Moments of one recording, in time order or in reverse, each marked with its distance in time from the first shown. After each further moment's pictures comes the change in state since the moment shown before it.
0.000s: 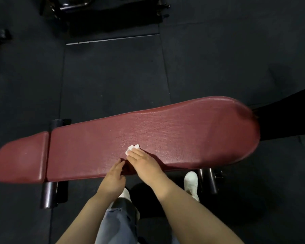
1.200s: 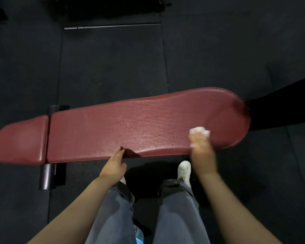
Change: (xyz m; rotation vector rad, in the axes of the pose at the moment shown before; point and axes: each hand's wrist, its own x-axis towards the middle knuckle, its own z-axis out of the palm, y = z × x) left_hand -0.014 -0.007 0.015 0.007 -0.056 -0.052; right_hand -0.140 0.098 -0.042 -0.101 0.469 0.457
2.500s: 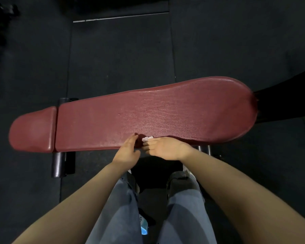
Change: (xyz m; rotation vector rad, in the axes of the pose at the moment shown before) left_hand 0.001 0.048 0.015 -0.024 0.054 0.060; right_hand 0.044 -0.058 0.051 -0.226 -0.616 -1.142
